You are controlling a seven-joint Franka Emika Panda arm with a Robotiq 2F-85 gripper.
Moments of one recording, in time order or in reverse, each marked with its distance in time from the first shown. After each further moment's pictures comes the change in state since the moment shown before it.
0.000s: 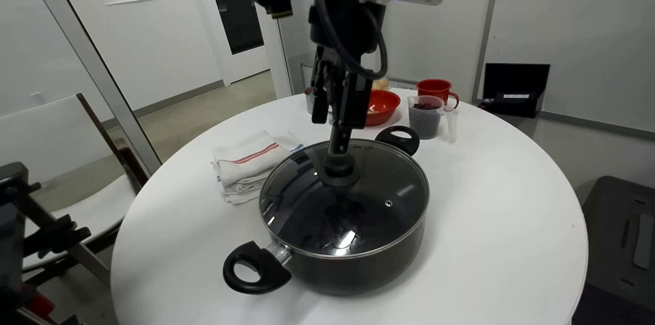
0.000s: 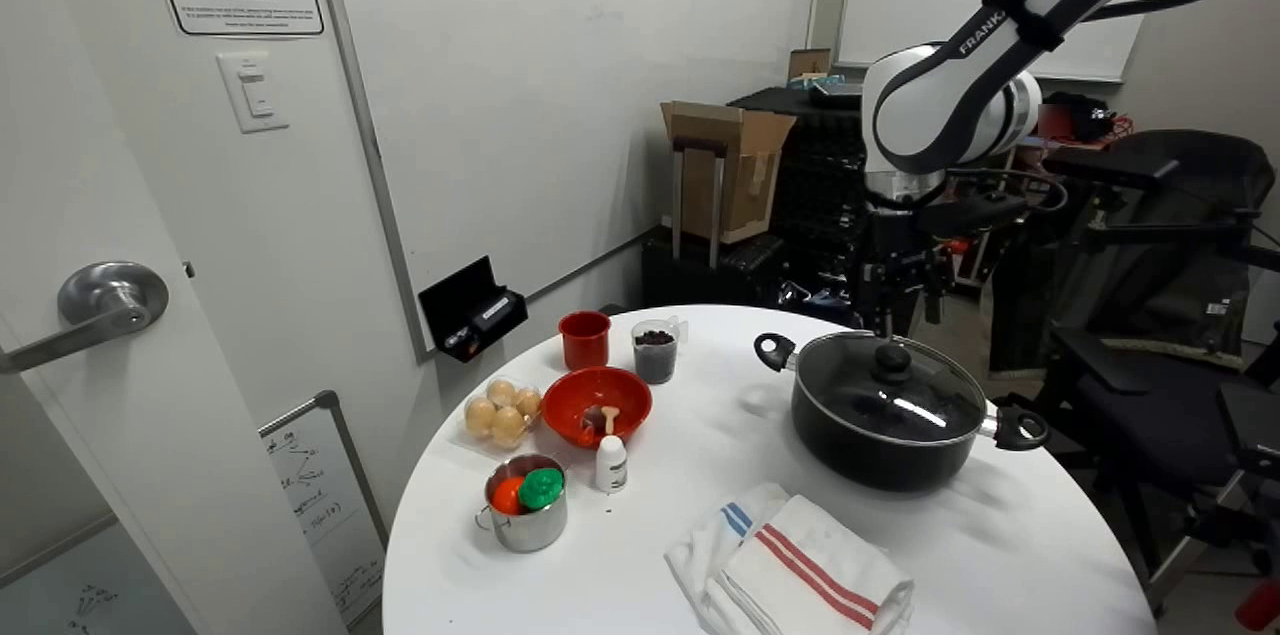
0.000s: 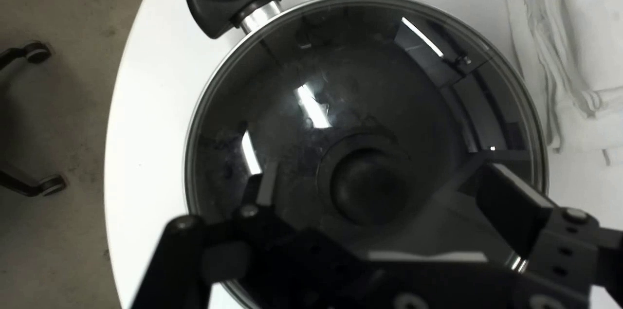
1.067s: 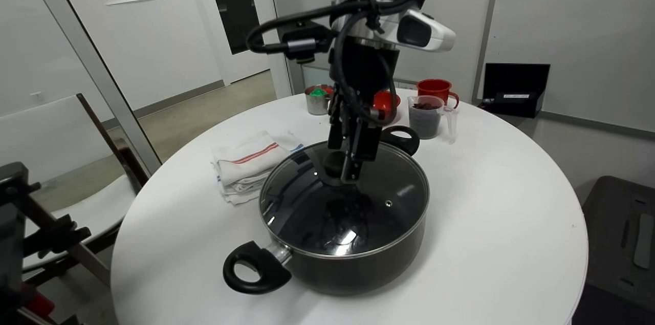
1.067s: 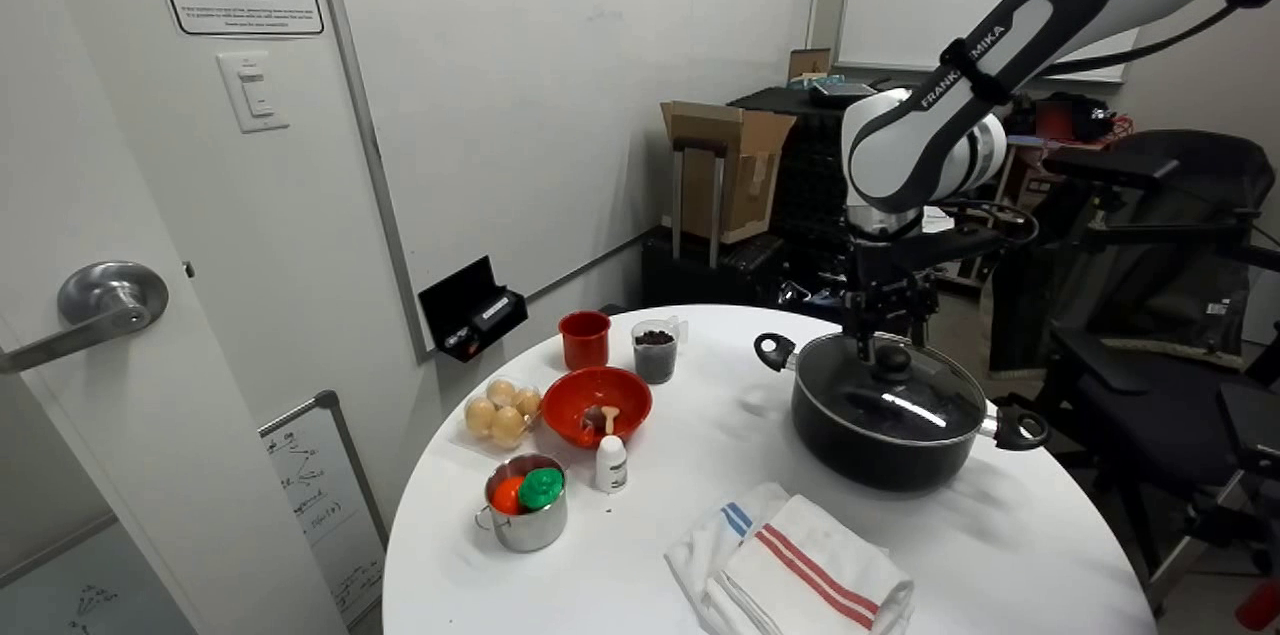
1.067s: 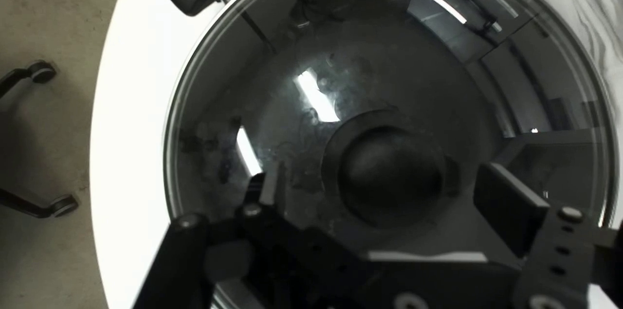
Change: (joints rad) arm -0.005 0.142 0.000 0.113 0.008 0.005 0.069
